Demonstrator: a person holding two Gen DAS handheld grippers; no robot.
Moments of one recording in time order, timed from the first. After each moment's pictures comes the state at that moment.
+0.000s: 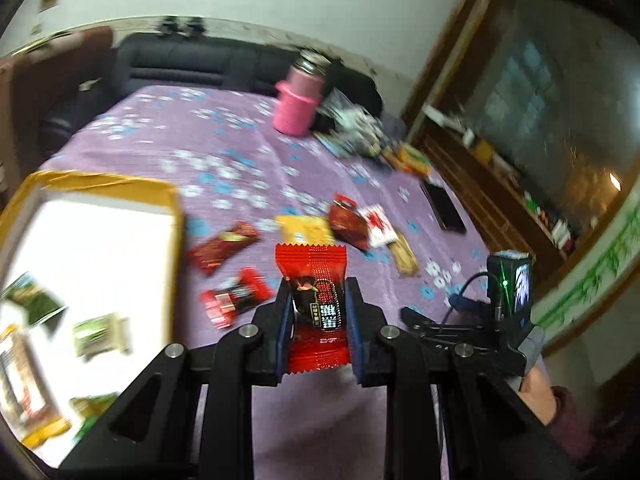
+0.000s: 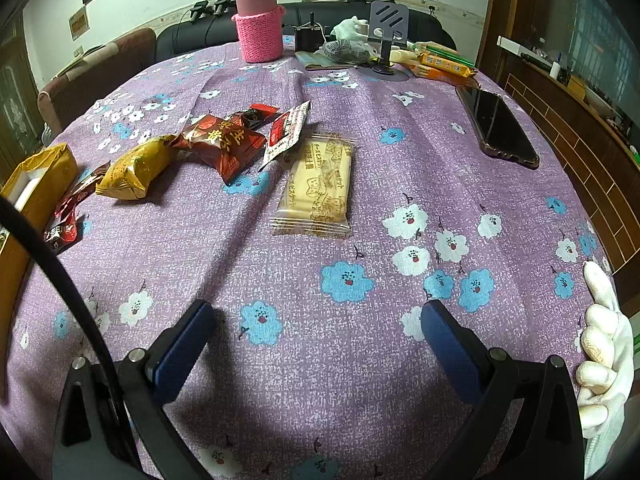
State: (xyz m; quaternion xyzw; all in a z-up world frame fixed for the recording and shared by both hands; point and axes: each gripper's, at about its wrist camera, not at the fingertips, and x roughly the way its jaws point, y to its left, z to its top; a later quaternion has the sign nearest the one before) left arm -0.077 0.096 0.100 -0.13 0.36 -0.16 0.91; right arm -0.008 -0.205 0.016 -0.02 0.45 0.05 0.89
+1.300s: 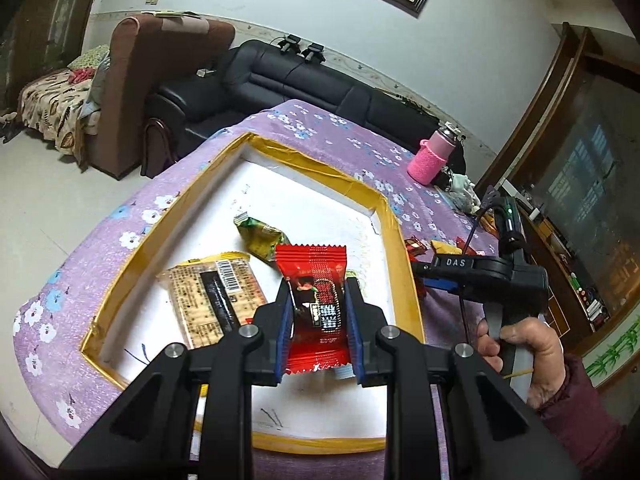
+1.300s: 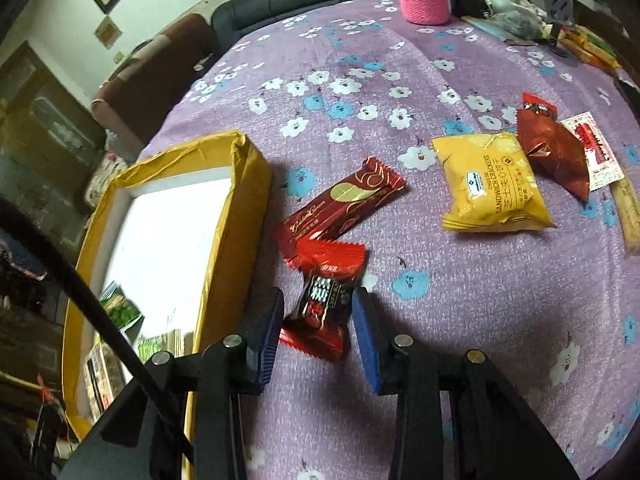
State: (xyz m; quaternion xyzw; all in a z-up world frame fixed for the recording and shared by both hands) left arm -0.162 0.262 0.068 -0.21 0.32 -0.02 0.92; right arm 0.029 0.001 0.036 0.10 0.53 0.16 0.83
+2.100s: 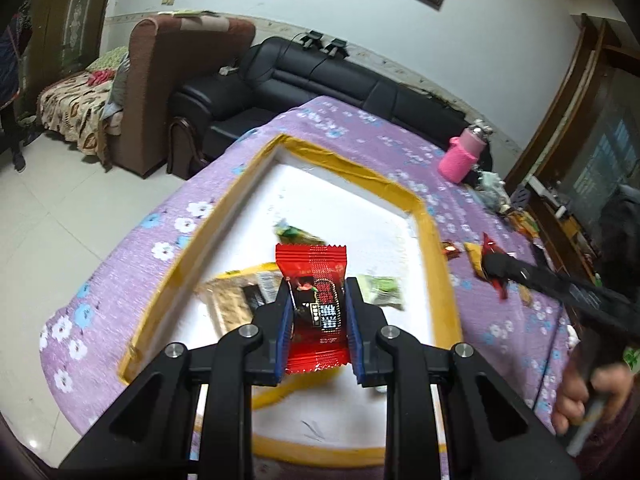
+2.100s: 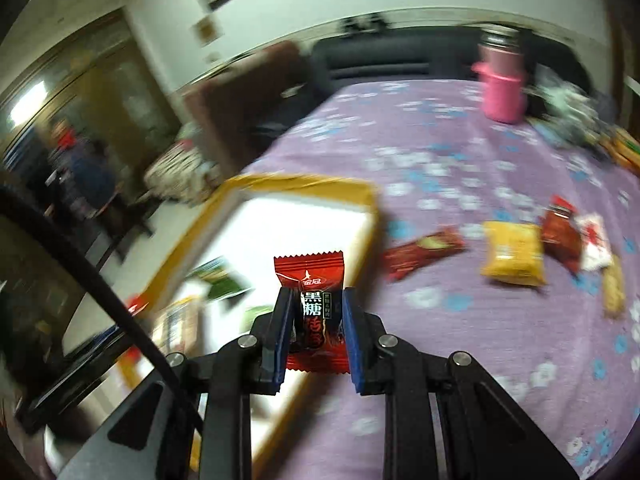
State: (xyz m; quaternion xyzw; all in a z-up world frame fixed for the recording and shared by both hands) left arm -0.148 0.284 0.065 -0.20 0.35 0.03 0.92; right arm -0.046 0.029 0.112 0.03 0.42 0.30 0.86
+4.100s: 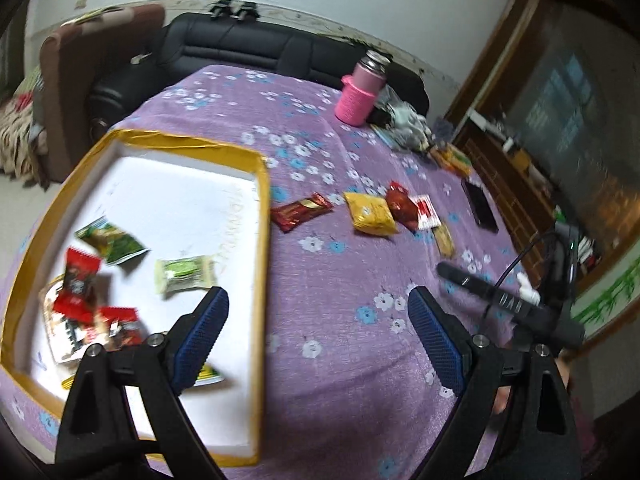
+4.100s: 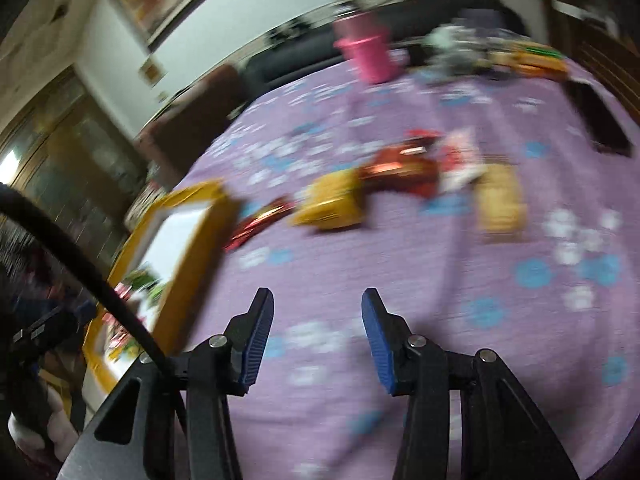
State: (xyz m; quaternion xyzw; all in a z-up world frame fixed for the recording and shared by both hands) left arm -0.109 0.125 0.102 -0.13 0.41 -0.10 0.90; right arm -0.032 -0.163 0.066 0.14 0.43 0.20 0.87
